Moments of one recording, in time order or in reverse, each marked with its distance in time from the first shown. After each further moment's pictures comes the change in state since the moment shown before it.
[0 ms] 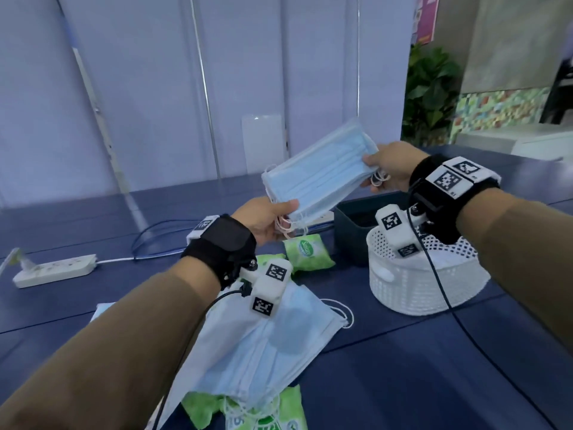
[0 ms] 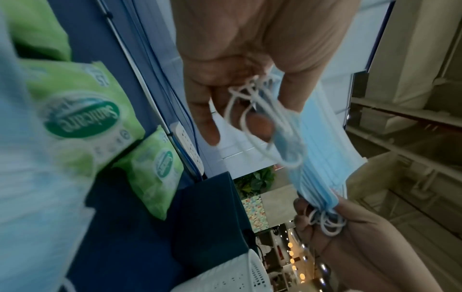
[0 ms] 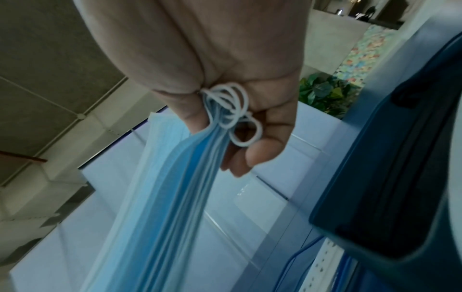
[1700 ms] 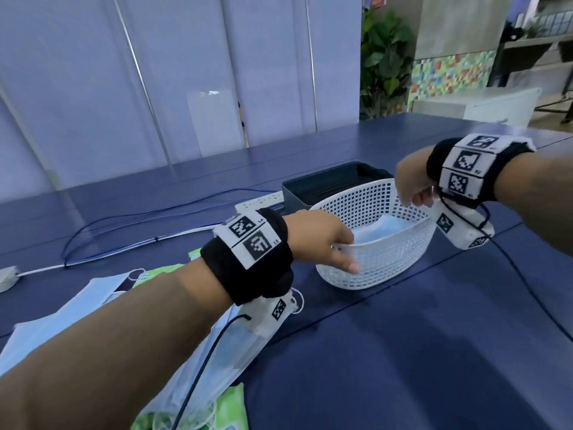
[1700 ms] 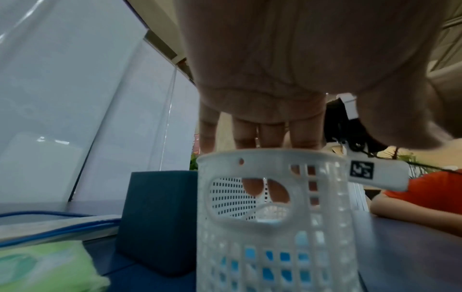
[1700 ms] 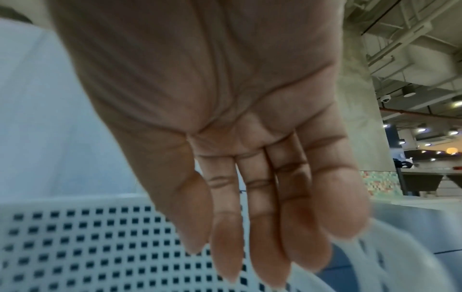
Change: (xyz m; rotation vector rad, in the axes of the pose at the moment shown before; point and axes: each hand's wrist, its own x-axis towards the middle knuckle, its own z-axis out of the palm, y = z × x) left_hand 0.001 -0.024 0.135 1.589 -0.678 0.516; right_hand -0.004 0.071 -0.095 -1.305 -0.280 0.435
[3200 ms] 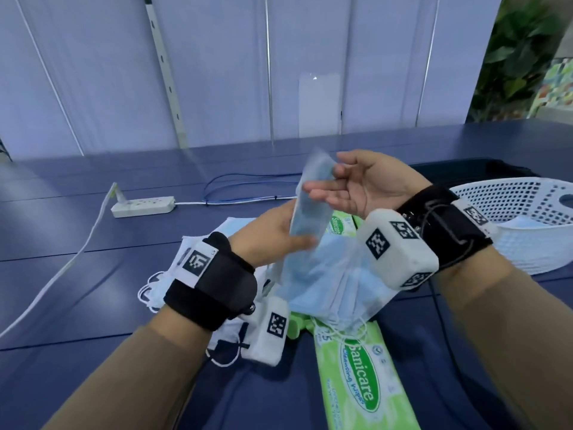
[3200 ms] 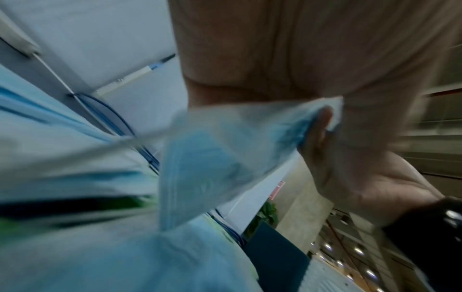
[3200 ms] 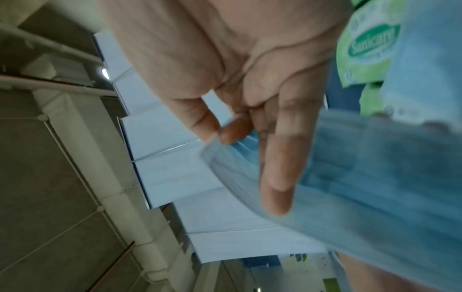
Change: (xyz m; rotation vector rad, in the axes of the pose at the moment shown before) left_hand -0.245 -0.064 0.059 -0.807 0.554 -0.420; right_hand -0.131 -0.238 0.038 1.682 -0.664 -0.833
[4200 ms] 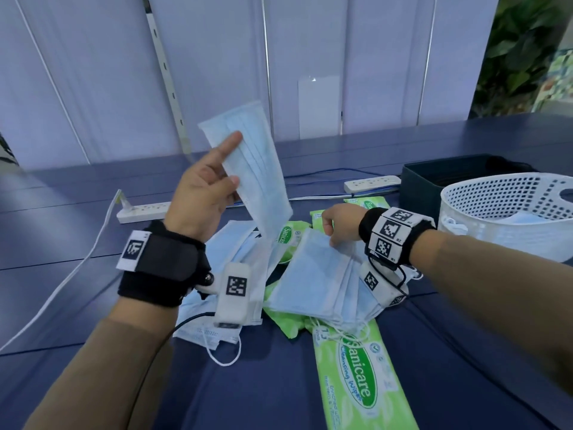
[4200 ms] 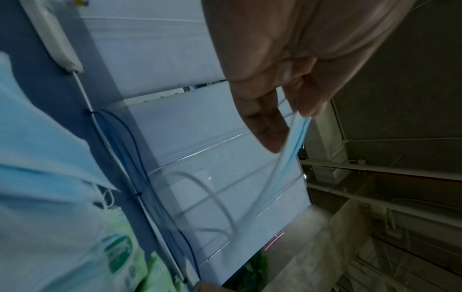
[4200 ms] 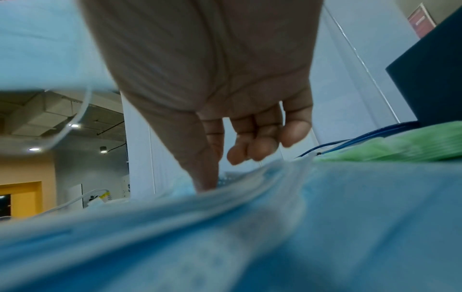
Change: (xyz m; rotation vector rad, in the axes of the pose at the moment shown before) left_hand -0.010 -0.008 -0.060 -0.595 0.434 0.251; right_hand 0.068 0.058 -0.040 -1.926 0.214 0.072
